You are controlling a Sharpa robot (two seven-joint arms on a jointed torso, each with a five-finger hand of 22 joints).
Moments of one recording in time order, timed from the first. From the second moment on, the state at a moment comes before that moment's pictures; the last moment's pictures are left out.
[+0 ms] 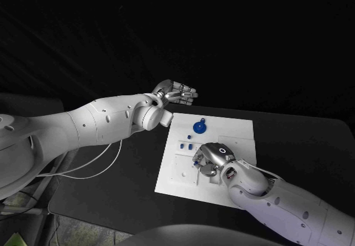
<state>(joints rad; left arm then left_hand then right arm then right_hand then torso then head) 1.22 -0.64 -0.05 1.16 -0.24 -0.28 0.24 1.36 0.01 0.10 -0.14 0.11 1.04 0.14 0.06 0.06 1.07 0.15 0.06 0.06 1.05 0.15 0.06 0.06 0.05 0.98 0.14 0.07 0.08 0.80 -0.48 0.08 1.38 -1.90 -0.37 -0.26 1.26 -0.13 0.64 -0.22 0.05 1.30 0.07 0.06 0.07 1.37 0.01 0.06 0.06 1.43 -0.07 0.71 0.78 0.11 1.43 -0.09 0.32 1.23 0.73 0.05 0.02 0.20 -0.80</state>
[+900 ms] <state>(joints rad) 1.22 -0.64 -0.05 1.16 -0.23 -0.28 0.23 1.36 0.01 0.10 -0.14 0.11 1.04 0.14 0.06 0.06 1.07 0.15 0.06 0.06 1.05 0.15 0.06 0.06 0.05 0.98 0.14 0.07 0.08 0.79 -0.44 0.07 1.32 -1.91 -0.37 -0.27 1.26 -0.13 0.64 -0.23 0.05 1.30 0.07 0.06 0.07 1.37 0.01 0.06 0.06 1.43 -0.07 0.71 0.78 0.10 1.44 -0.09 0.31 1.24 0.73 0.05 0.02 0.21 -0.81</state>
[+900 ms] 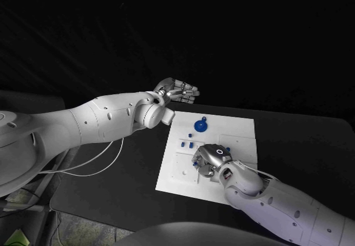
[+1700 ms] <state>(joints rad) 1.22 -0.64 -0.05 1.16 -0.23 -0.28 0.23 1.36 0.01 0.09 -0.14 0.11 1.04 0.14 0.06 0.06 1.07 0.15 0.06 0.06 1.05 0.15 0.06 0.06 0.05 0.98 0.14 0.07 0.08 0.79 -0.42 0.05 1.30 -1.92 -0.38 -0.28 1.26 -0.13 0.63 -0.23 0.05 1.28 0.08 0.06 0.07 1.35 0.03 0.06 0.06 1.43 -0.07 0.70 0.78 0.10 1.44 -0.09 0.30 1.25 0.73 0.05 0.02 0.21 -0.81</state>
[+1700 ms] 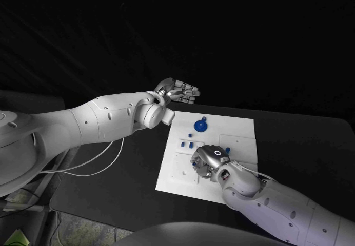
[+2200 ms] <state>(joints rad) 1.22 -0.64 -0.05 1.16 -0.23 -0.28 0.22 1.36 0.01 0.09 -0.14 0.11 1.04 0.14 0.06 0.06 1.07 0.15 0.06 0.06 1.05 0.15 0.06 0.06 0.05 0.98 0.14 0.07 0.08 0.79 -0.42 0.04 1.30 -1.89 -0.40 -0.27 1.25 -0.20 0.50 -0.20 0.11 1.10 0.11 0.07 0.07 1.12 0.09 0.05 0.05 1.41 -0.02 0.70 0.75 0.14 1.44 -0.04 0.23 1.21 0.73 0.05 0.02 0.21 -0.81</state>
